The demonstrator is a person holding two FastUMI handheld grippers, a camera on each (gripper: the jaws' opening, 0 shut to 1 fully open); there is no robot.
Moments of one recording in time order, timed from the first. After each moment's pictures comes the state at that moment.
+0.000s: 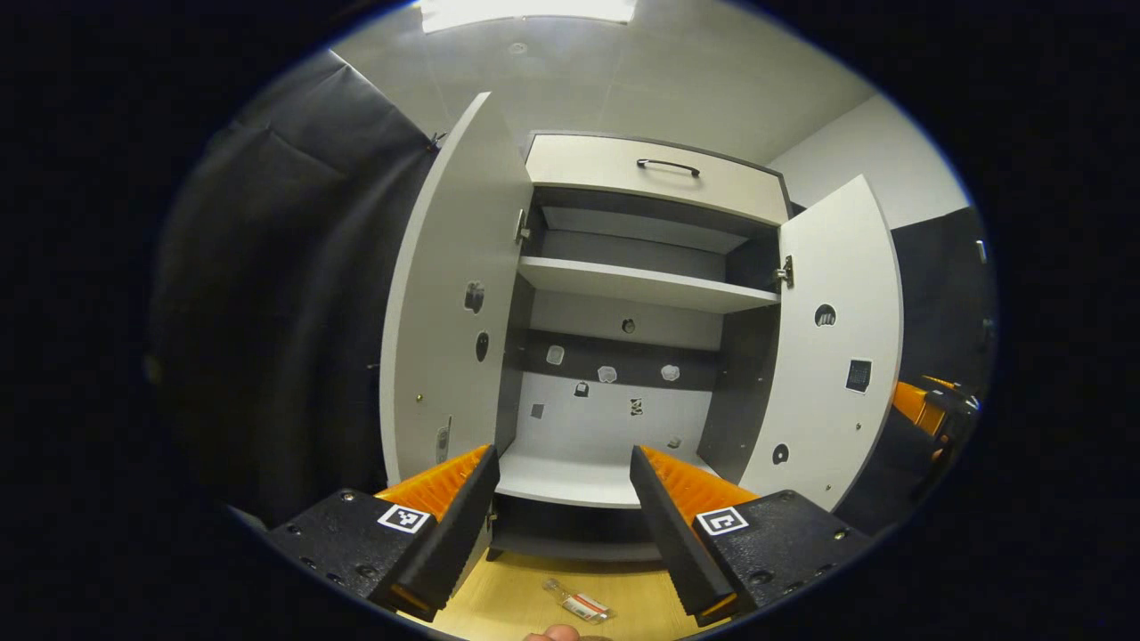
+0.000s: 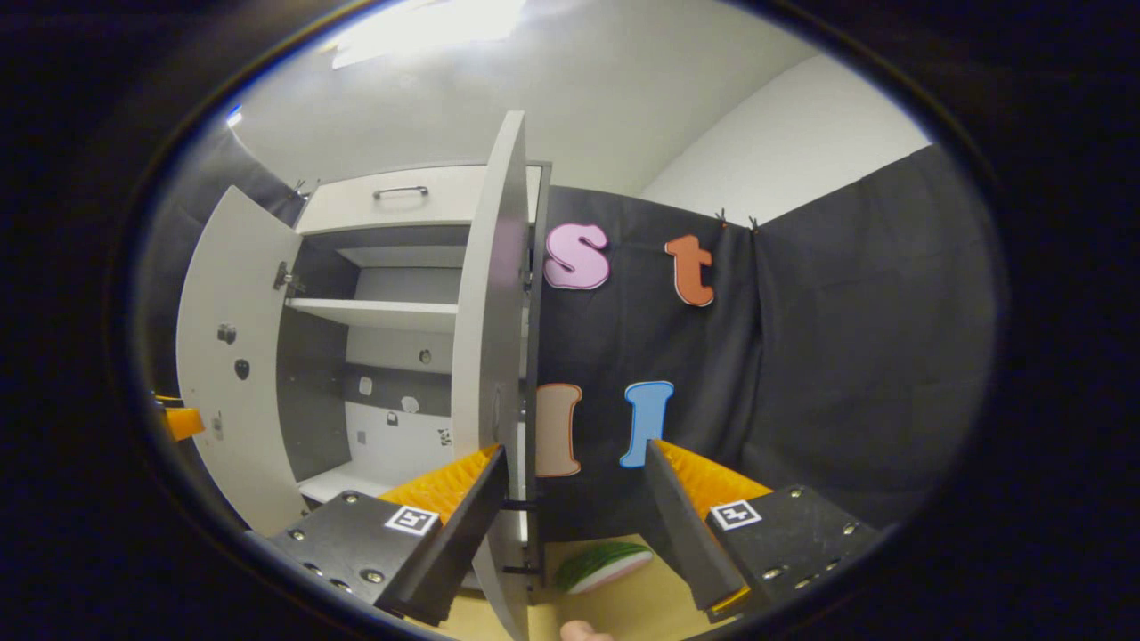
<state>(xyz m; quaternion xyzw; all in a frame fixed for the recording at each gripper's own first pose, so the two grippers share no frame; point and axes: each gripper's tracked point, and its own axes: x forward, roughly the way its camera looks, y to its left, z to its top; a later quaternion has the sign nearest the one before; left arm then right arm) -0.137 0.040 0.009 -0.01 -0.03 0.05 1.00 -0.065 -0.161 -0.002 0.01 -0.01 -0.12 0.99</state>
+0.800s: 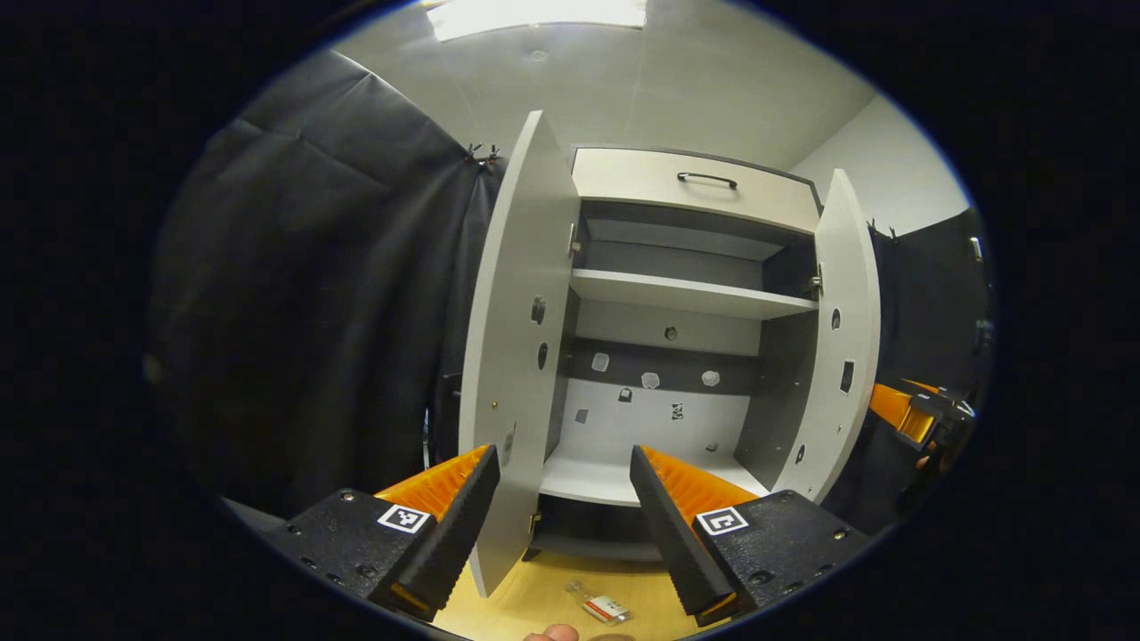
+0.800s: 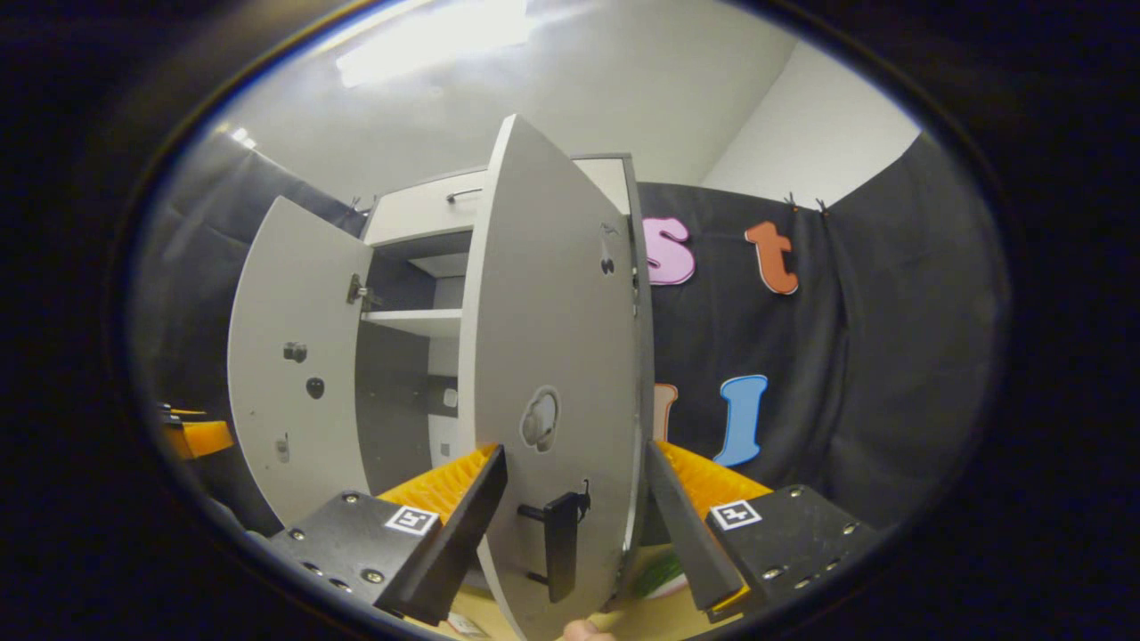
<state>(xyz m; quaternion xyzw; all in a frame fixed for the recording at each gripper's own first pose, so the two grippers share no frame) -0.168 0.084 0.019 0.00 -0.04 0.11 0.99 -0.016 -0.054 -0.008 0.04 -0.01 0.01 1.00</state>
